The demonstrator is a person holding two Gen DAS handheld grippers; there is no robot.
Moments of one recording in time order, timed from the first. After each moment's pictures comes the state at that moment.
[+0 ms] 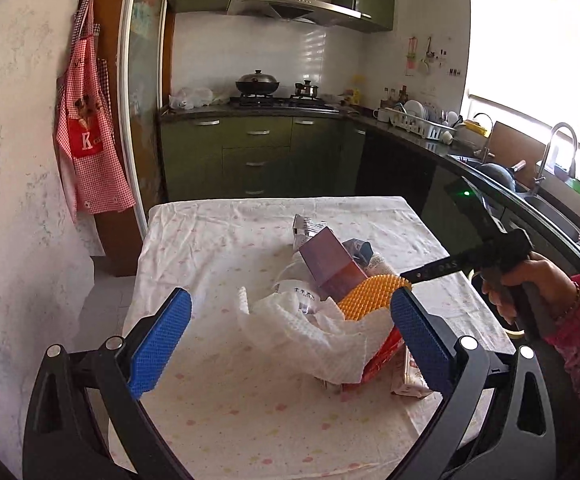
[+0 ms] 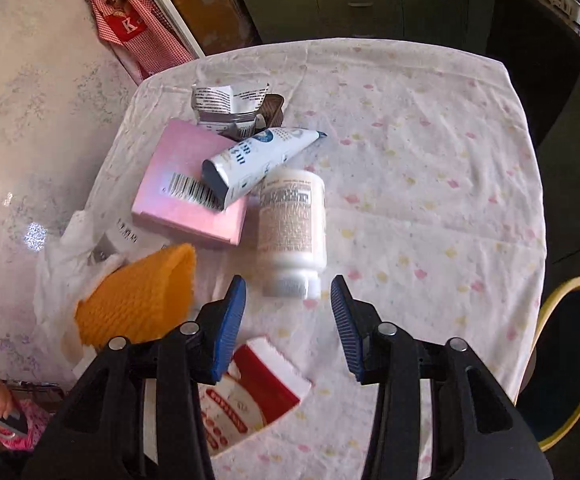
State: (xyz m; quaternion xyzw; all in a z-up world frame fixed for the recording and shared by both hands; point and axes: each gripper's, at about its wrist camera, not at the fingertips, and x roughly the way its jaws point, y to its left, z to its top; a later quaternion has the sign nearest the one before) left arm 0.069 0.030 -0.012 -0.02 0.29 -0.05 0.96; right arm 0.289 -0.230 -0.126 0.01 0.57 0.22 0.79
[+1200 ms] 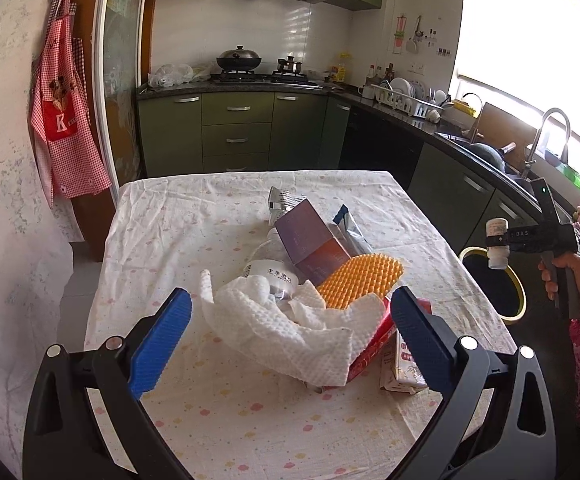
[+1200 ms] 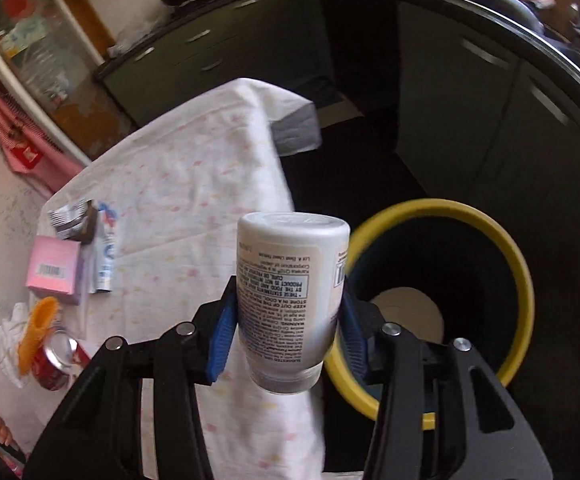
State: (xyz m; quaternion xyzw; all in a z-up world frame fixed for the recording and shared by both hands) left arm 0.101 0.000 -0.038 -0.02 0.33 -0.09 0.94; right arm 0.247 -0.471 -0.116 0.14 0.50 0.01 0.85
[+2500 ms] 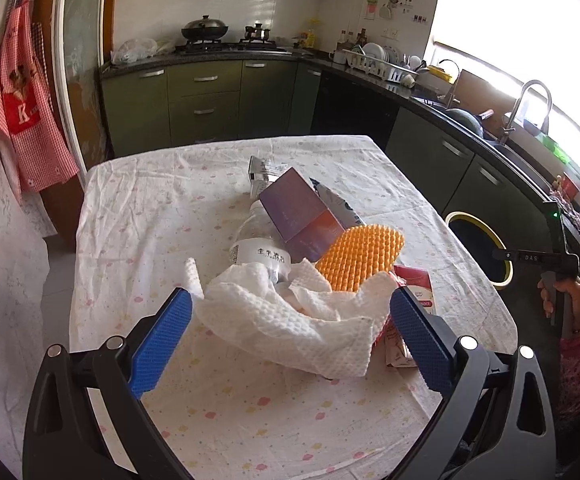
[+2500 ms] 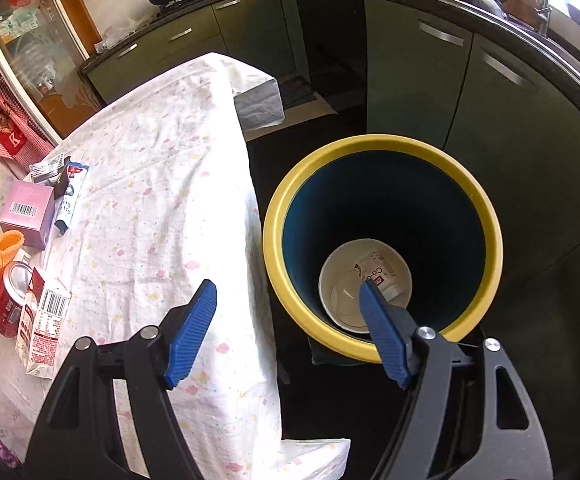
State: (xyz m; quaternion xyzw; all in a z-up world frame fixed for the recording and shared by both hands) left arm 0.130 0.019 -0.057 -0.02 0.39 -0.16 0.91; right arm 0.174 -0.460 -0.154 0.11 0.49 -0.01 0.87
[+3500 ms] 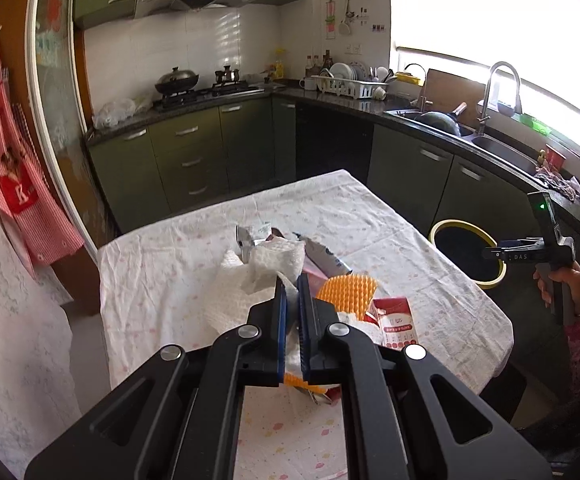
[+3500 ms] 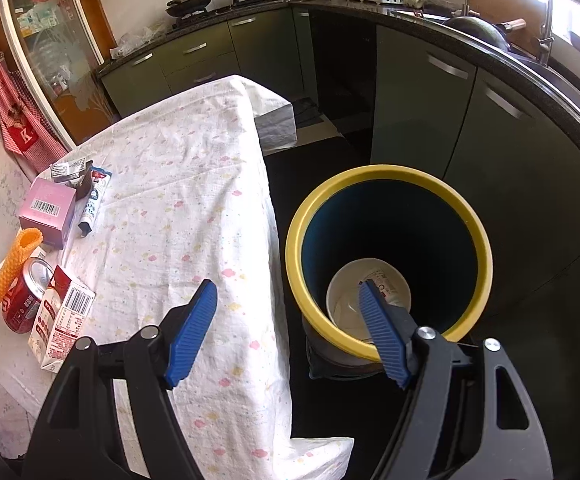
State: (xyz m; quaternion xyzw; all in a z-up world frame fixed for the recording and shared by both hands) left arm 0.110 -0.008 0.026 0.08 0.31 -0.18 0.93; right arm 0.152 -0.445 -0.124 0.09 0.45 -0.01 0.89
